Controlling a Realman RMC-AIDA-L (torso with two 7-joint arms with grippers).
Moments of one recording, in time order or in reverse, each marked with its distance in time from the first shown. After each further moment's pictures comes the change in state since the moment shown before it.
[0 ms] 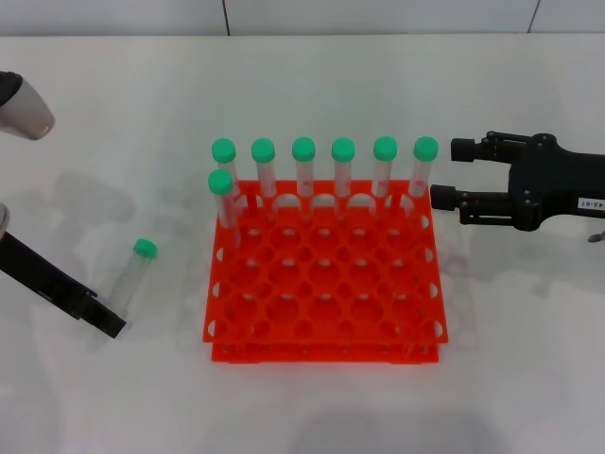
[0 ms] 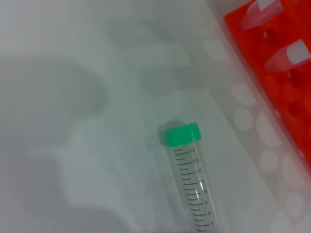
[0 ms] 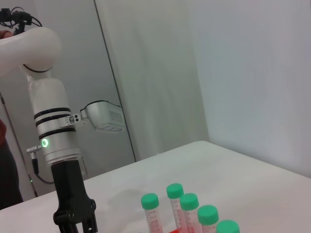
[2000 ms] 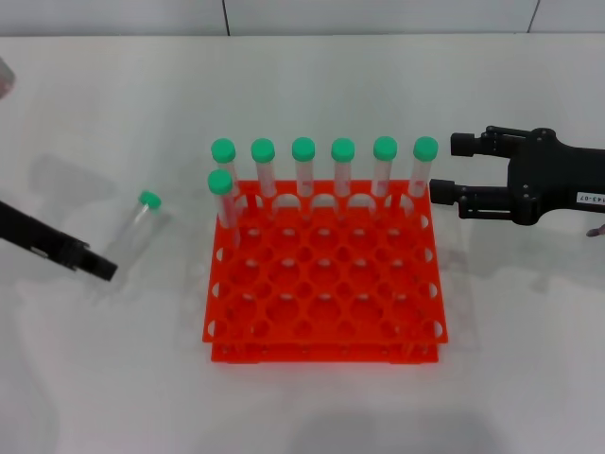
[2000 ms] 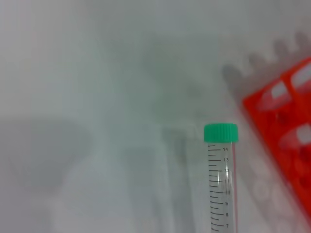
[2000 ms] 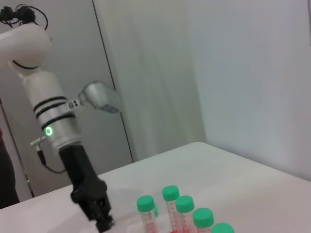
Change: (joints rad) left arm 0.005 0.016 -0.138 0.029 -0.038 -0.043 0.034; right arm 0.008 -0.002 0.001 0.002 0.001 0.010 0.000
